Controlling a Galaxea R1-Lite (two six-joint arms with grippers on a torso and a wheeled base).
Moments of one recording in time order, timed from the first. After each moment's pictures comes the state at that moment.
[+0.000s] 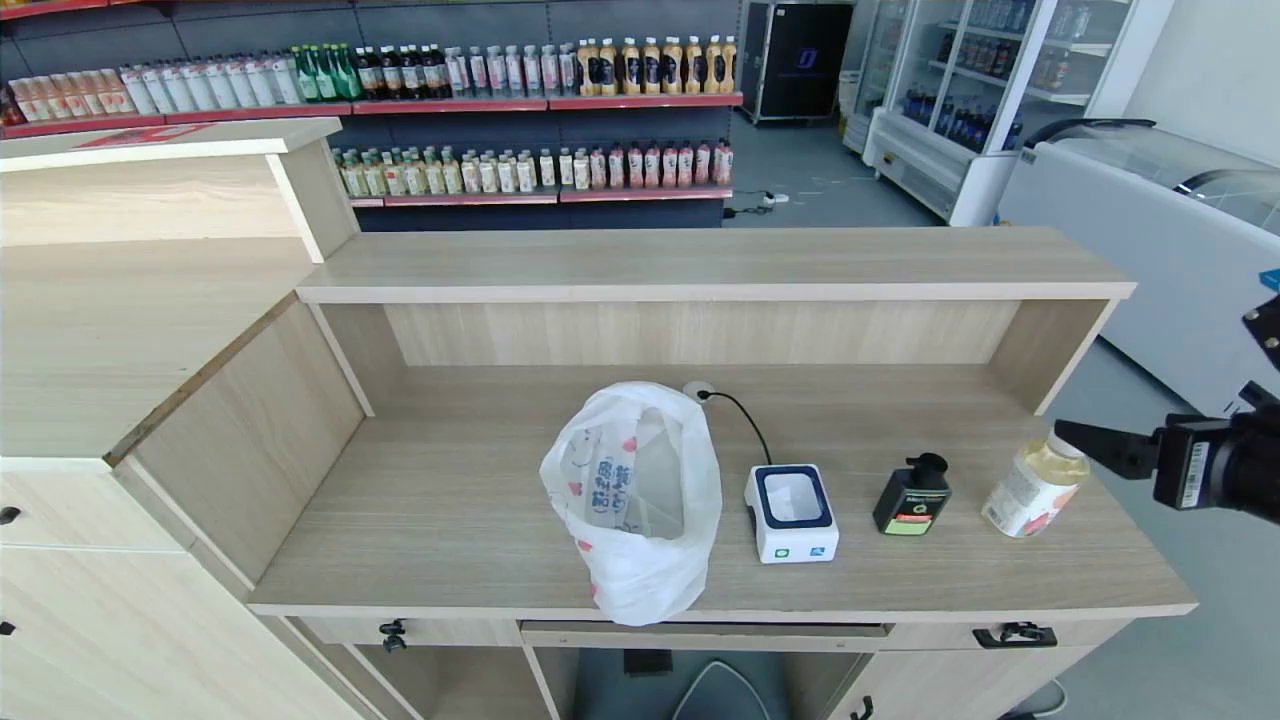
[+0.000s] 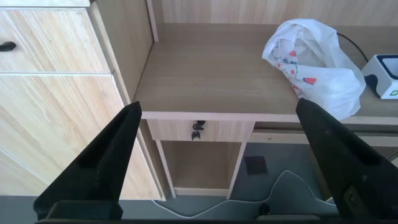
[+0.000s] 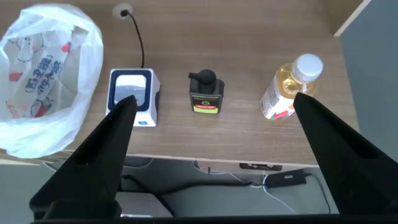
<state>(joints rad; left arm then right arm) 0.00 0.00 0.00 0.00 0.00 0.00 -0.03 1.30 -0.57 -0.42 0.09 -0.09</state>
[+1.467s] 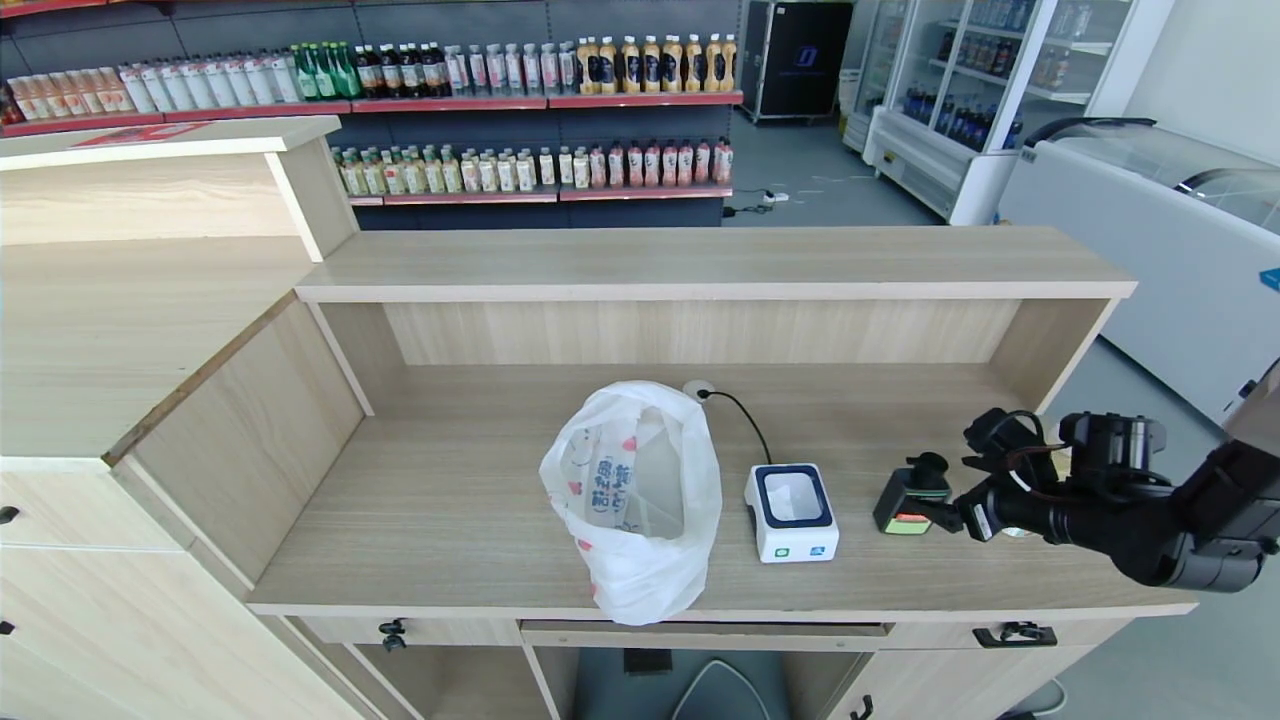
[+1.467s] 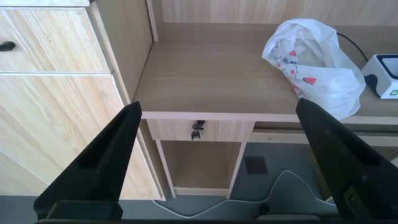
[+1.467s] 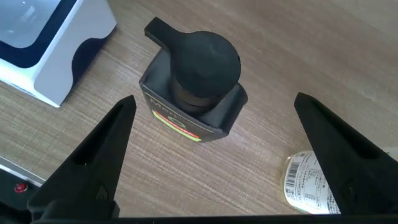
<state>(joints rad) 0.00 0.00 0.00 0.00 0.00 0.00 -0.16 2.23 -0.81 -0.91 0.44 -0.57</state>
